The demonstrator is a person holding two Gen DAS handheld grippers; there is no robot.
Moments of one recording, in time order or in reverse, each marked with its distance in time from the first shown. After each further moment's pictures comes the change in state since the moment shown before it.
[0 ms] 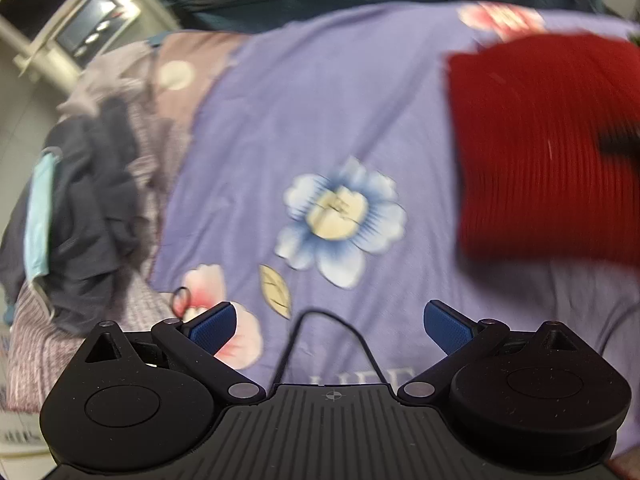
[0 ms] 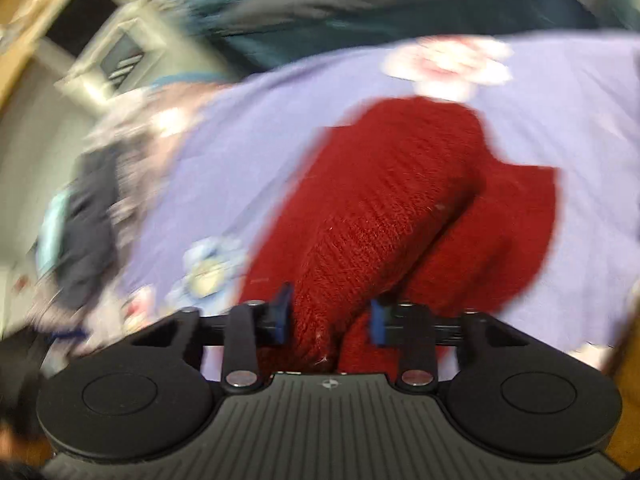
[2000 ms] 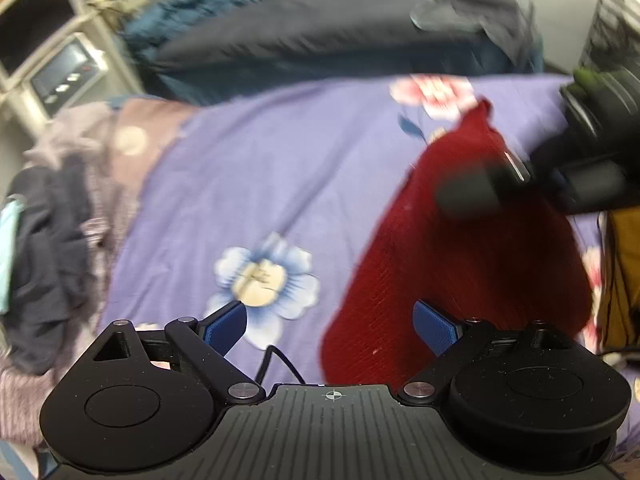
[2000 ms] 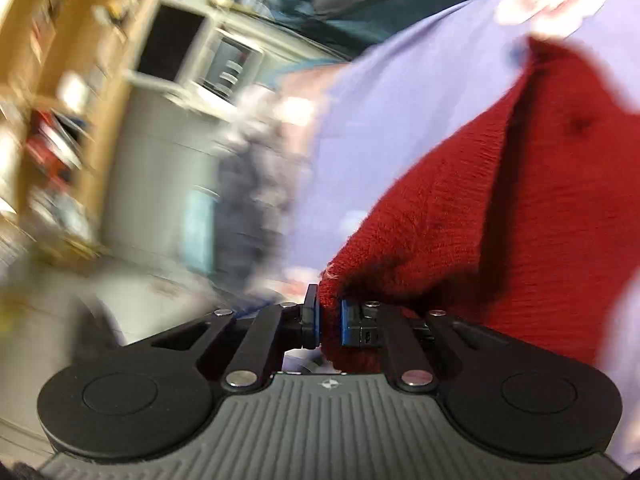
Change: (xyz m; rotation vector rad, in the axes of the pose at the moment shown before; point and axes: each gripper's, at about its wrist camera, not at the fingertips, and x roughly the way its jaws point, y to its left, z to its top) left arm -0.031 -0.039 -0.007 0.010 -0.256 -0.115; right arm 0.005 -0.009 0.026 0.335 -0.006 0.461
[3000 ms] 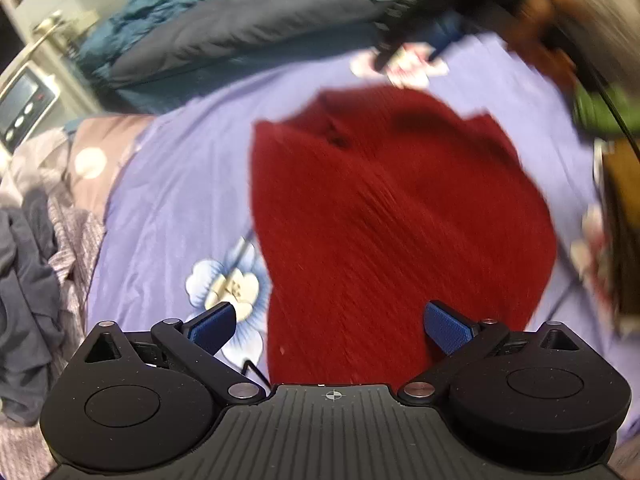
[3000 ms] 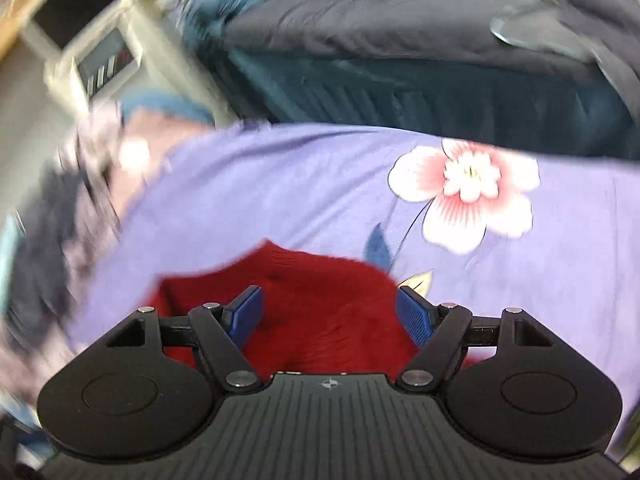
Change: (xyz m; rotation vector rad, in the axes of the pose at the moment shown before) left arm 0.054 -0.031 0.003 0.203 0.082 -0.044; right arm 0.047 -0.039 0.126 -0.513 -0.014 -0.675
